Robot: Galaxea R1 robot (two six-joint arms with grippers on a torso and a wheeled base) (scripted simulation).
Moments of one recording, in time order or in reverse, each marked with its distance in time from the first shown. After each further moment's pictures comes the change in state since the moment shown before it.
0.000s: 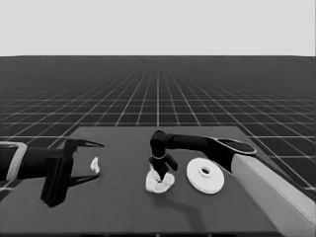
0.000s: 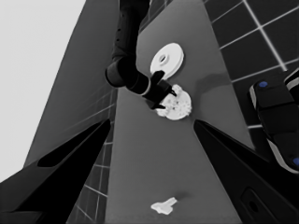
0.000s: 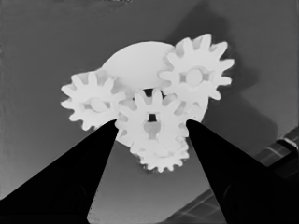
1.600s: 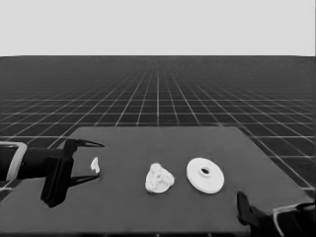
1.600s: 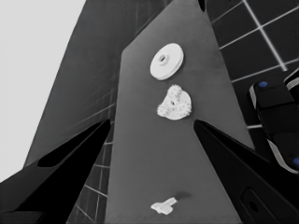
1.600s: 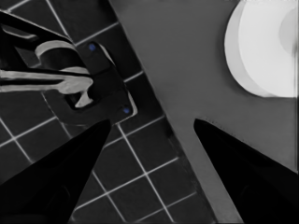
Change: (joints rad) left arm 0.000 0.000 0.000 0.000 0.000 0.000; right arm -0.244 -1.309 1.361 -0.417 0.322 -2.026
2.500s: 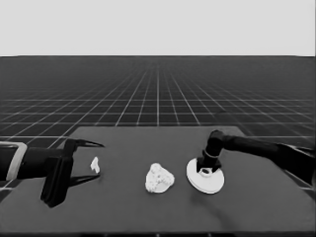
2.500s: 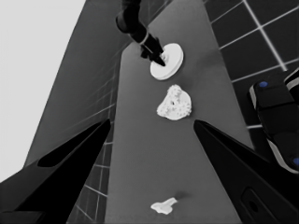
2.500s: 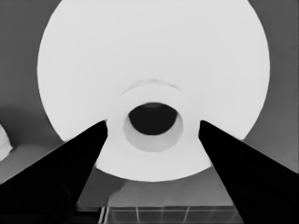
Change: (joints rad) left arm 0.000 0.000 0.000 0.000 0.000 0.000; right arm 0.229 0.721 -1.150 0.435 -0.210 0.645
